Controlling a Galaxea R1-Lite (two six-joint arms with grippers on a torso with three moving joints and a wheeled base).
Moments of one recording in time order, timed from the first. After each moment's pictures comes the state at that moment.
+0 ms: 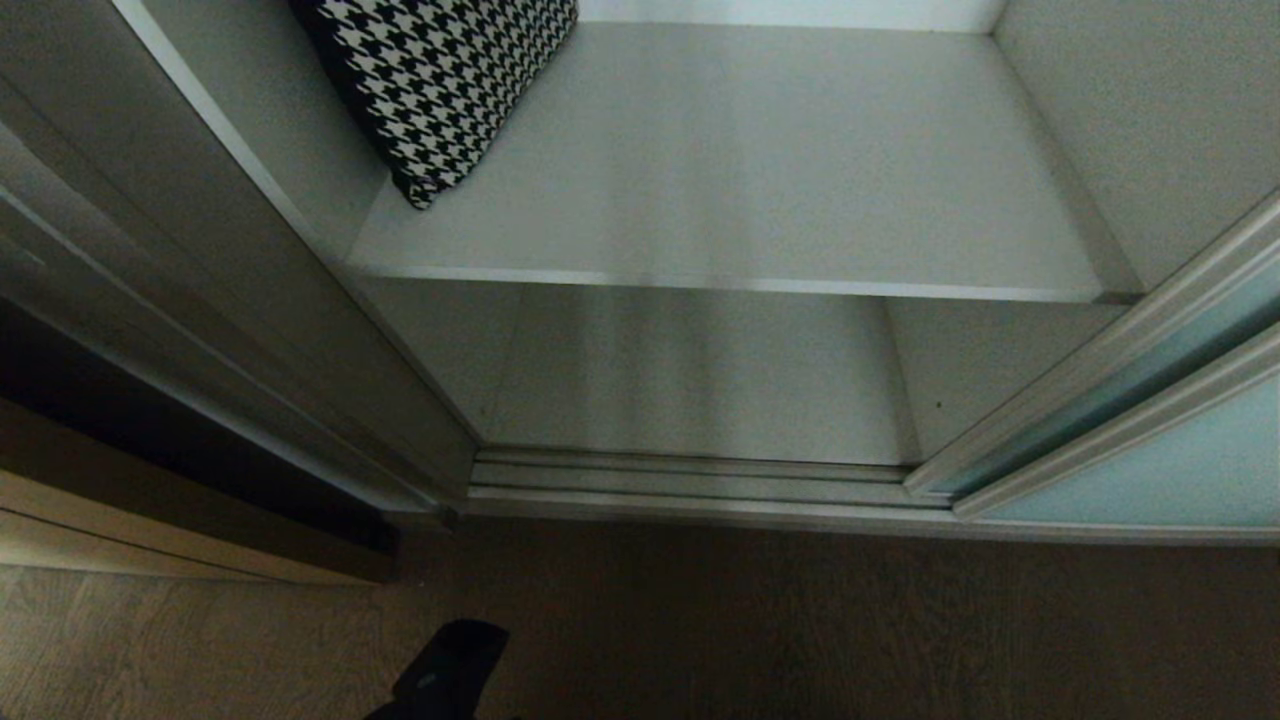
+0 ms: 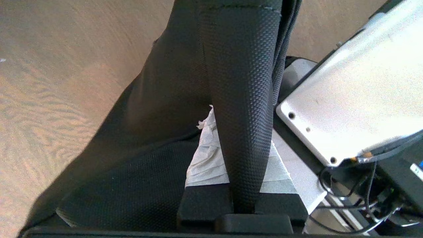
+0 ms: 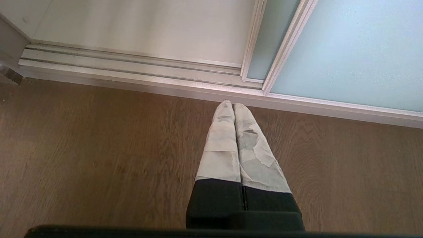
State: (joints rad) left arm -0.20 0.70 -0.50 0.51 -0.54 0.29; right arm 0.01 0.00 0.00 -0.01 0.00 0.00
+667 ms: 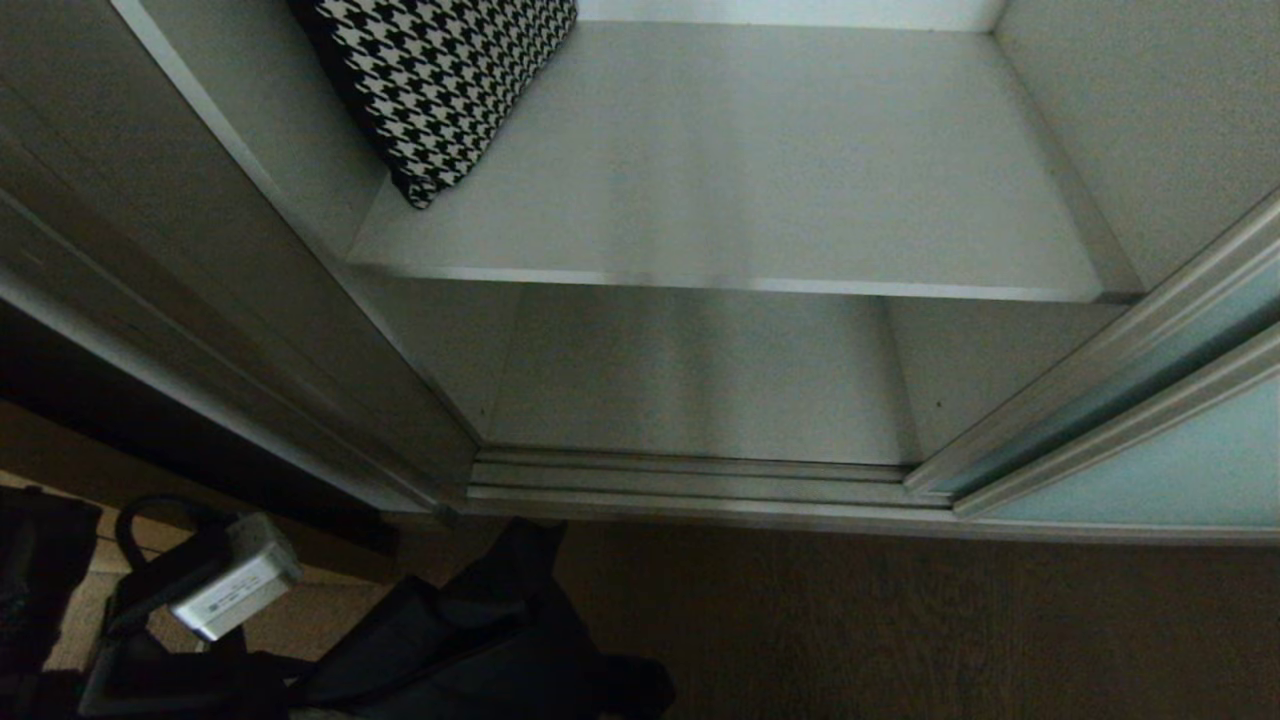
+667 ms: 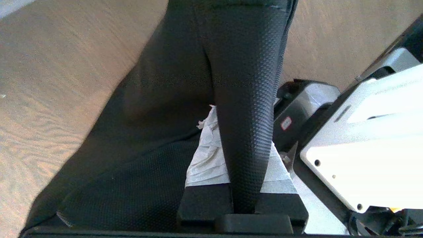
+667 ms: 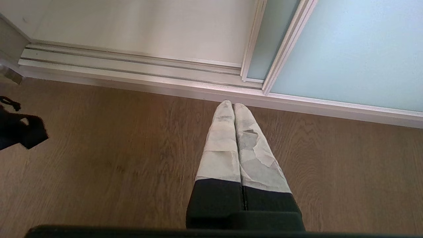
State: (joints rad) left arm -0.24 1.13 -0.53 0.16 -0.54 0.30; right arm 0.01 0.00 0.00 -0.01 0.00 0.00
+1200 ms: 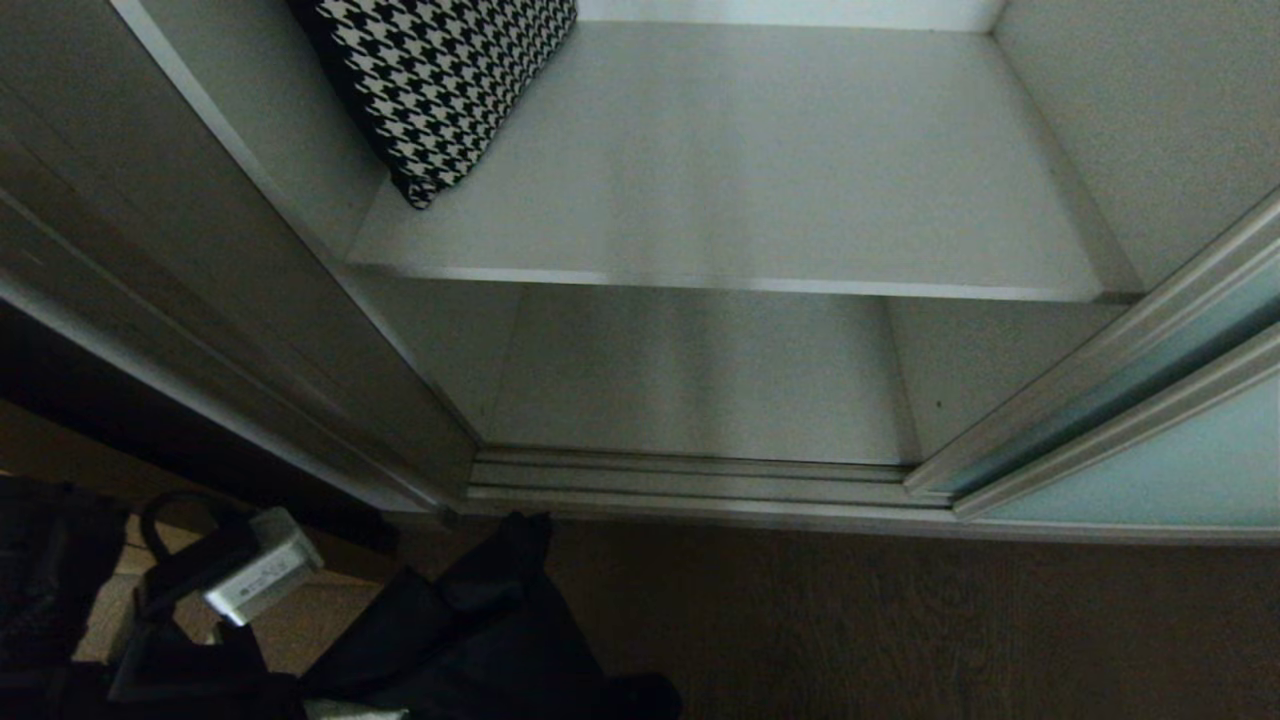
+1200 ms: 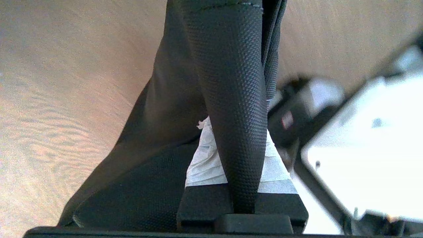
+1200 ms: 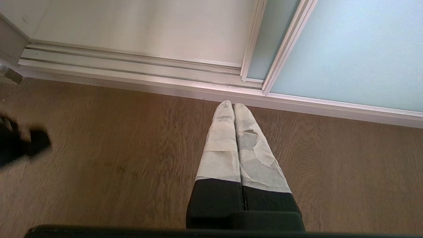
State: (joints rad) left arm -0.27 1.14 -0.55 0.15 -0.46 0.20; right arm 0.01 0.00 0.00 -0.01 0.00 0.00
